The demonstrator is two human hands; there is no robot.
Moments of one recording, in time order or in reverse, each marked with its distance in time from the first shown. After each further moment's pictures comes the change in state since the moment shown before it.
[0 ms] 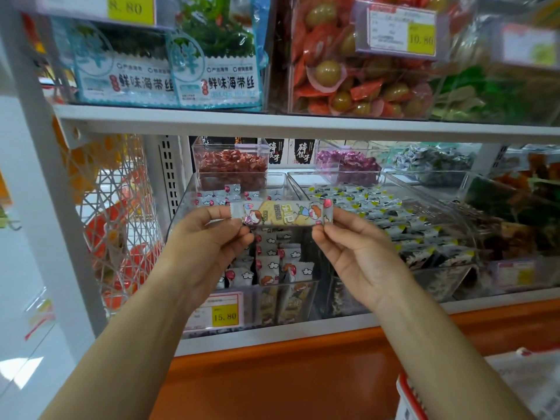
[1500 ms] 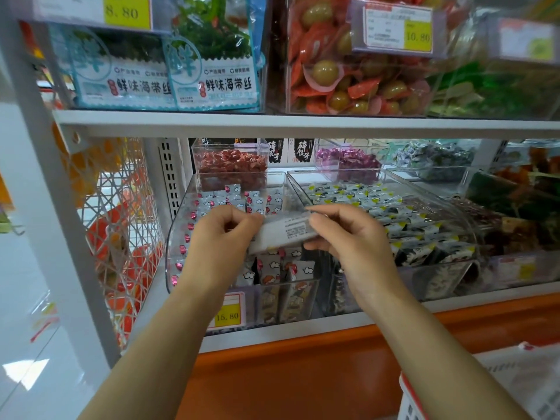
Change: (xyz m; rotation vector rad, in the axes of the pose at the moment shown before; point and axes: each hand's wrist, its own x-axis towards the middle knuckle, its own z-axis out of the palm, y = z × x) left_hand -0.005 -0.009 0.013 0.569 0.028 0.250; right_hand -0.004 0.008 0.001 -0.658 -0.149 -0.409
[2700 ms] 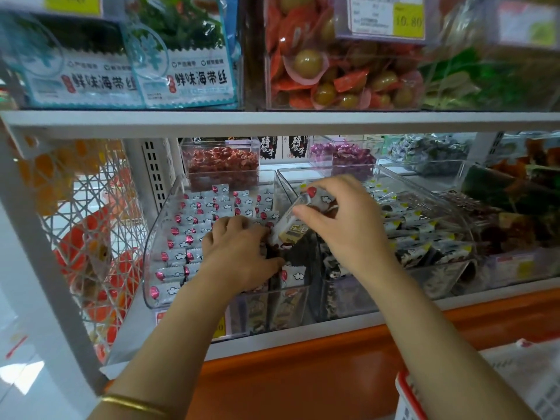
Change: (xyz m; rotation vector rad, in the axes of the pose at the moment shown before) left_hand 0.044 -0.037 0.031 1.138 -0.296 0.152; right_hand 0.037 -0.004 -0.013 -0.776 0.063 -0.265
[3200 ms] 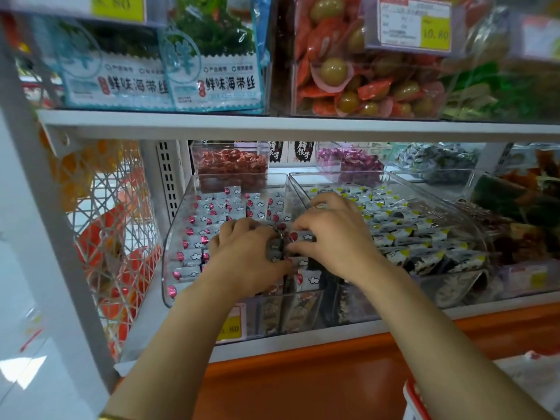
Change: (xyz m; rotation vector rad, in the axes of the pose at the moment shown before) left_hand -0.011 -0.008 -0.012 -0.111 0.007 0.031; right_hand 0.008 0.006 0.026 -0.480 -0.372 -0.107
